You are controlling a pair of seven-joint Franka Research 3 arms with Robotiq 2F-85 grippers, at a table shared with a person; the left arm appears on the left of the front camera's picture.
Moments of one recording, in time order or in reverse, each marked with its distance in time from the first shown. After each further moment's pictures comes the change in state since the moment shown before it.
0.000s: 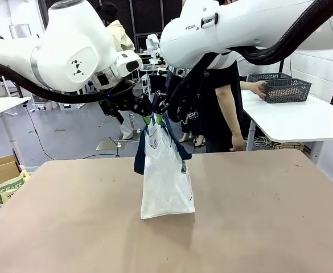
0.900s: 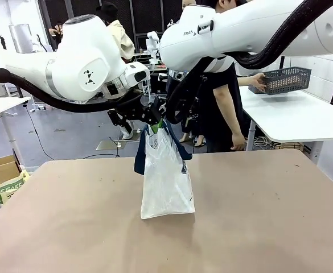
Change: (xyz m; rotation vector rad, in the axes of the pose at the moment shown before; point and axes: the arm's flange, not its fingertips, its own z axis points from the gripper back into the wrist) left arm -0.001 -0.008 -0.029 -0.039 0.046 0.014; right arm 0.009 -0.008 -0.020 -0.002 0.046 0.004
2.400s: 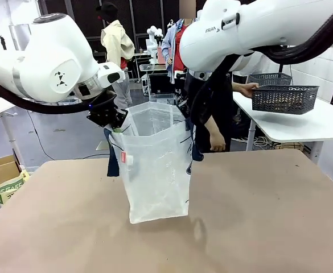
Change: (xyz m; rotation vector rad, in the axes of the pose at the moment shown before) left arm -0.021 0.064 0.023 0.100 -0.028 0.003; right arm -0.049 -0.036 0.028 -0.062 -0.046 0.032
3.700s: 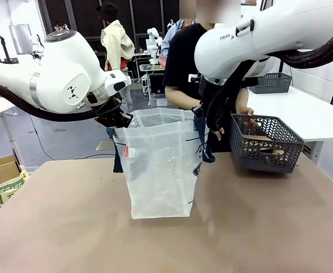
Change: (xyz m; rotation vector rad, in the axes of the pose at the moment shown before) left arm 0.019 0.004 -0.039 -0.007 -0.050 -0.056; right arm -0.018 -0.035 -0.003 -0.037 0.000 -0.018
